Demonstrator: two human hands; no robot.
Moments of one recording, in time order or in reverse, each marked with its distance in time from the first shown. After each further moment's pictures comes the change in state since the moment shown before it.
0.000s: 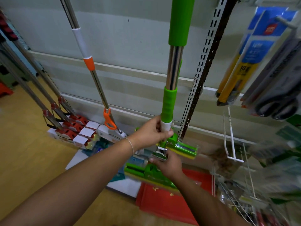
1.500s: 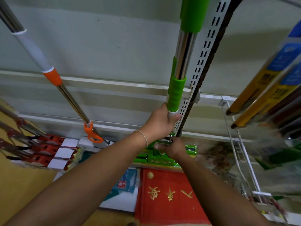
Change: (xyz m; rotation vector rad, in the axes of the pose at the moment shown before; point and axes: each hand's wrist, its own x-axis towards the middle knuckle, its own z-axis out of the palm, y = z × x) left_hand 0.134 0.026 -0.018 0.390 0.032 0.143; right_hand 0.137 -0.025 -0.042 0.153 0.016 0.384
